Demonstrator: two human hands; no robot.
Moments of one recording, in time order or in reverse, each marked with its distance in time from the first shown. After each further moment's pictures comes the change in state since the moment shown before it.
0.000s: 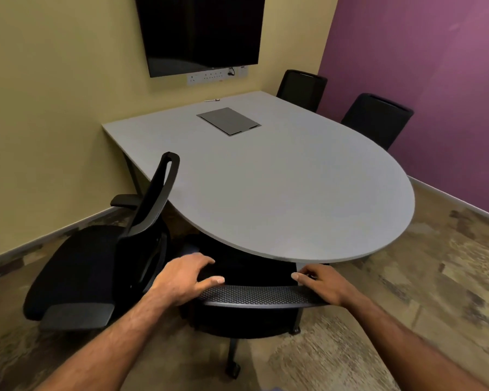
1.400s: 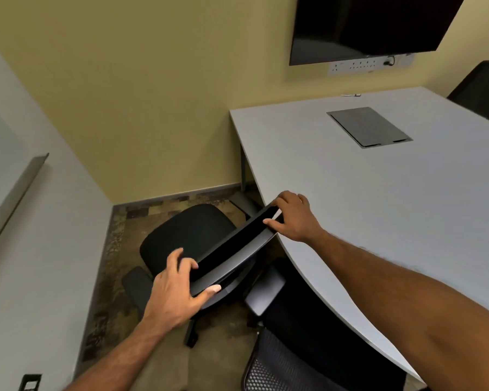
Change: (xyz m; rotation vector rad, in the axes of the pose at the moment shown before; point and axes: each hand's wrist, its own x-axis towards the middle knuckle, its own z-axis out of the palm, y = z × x) left_hand -0.025 -0.176 -0.033 -0.044 0.288 -0.772; right_hand 0.383 -0.309 0.064 -0.338 0.131 -0.811
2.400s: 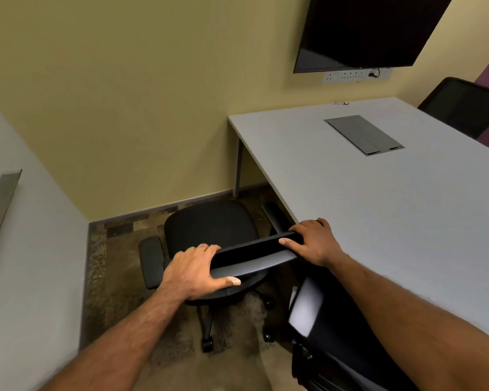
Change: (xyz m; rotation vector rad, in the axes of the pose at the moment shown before) left_hand 0.164 -0.167 -0.054 0.183 -0.213 0.332; right_hand 0.069 -0.112 0.060 -0.158 -0.110 0.268
